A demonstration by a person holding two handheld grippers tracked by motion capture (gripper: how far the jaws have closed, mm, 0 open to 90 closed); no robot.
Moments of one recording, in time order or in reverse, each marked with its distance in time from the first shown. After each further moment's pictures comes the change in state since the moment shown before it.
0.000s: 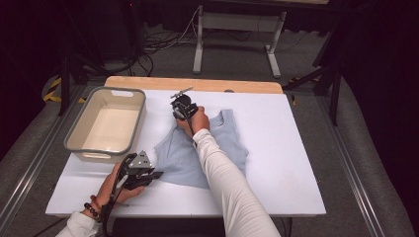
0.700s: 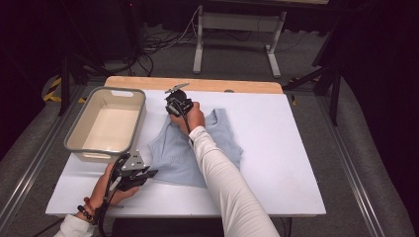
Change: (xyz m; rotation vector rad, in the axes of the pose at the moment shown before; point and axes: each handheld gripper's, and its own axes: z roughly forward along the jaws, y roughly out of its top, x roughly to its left) left arm -0.001 -0.003 -0.016 -0.040 0.067 0.024; right arm 0.014 0.019 -0.015 -0.089 0.030 -0.022
